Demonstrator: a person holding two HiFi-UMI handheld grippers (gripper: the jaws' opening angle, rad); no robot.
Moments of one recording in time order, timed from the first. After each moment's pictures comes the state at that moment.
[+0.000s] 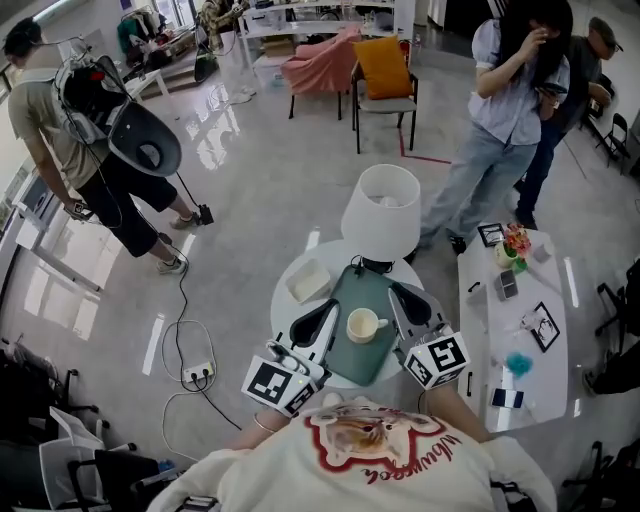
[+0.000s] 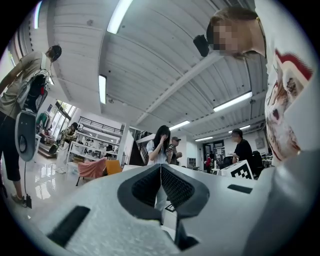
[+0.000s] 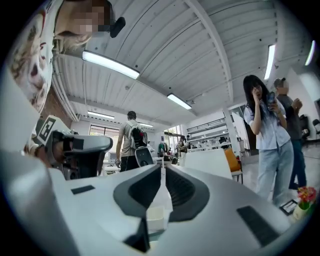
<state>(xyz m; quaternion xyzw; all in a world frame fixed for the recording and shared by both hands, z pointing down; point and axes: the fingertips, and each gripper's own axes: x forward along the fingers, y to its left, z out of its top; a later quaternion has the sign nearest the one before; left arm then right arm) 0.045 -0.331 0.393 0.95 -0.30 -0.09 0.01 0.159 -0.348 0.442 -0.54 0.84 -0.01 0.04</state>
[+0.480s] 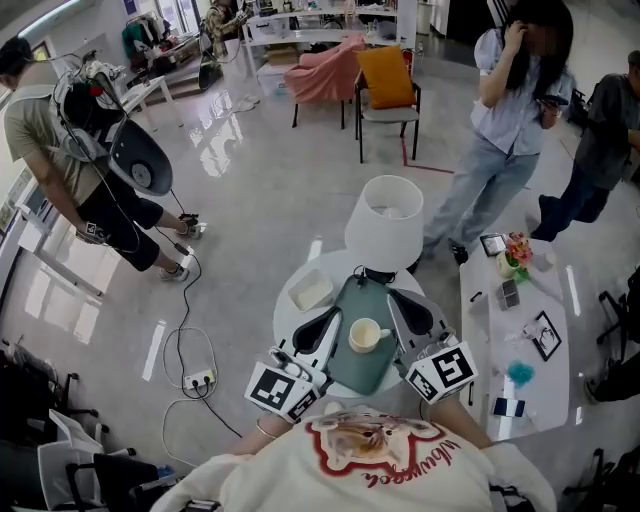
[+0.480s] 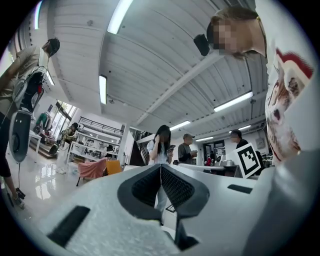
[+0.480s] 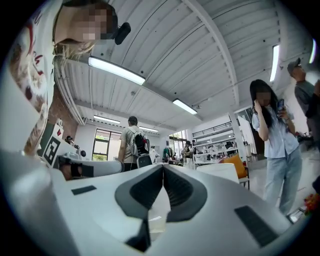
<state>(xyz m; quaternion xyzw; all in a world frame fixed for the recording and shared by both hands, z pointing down) 0.044 -0.335 0.392 0.95 -0.30 -0.10 0.01 0.137 -0.340 0.388 -0.52 0.85 0.02 0.06</state>
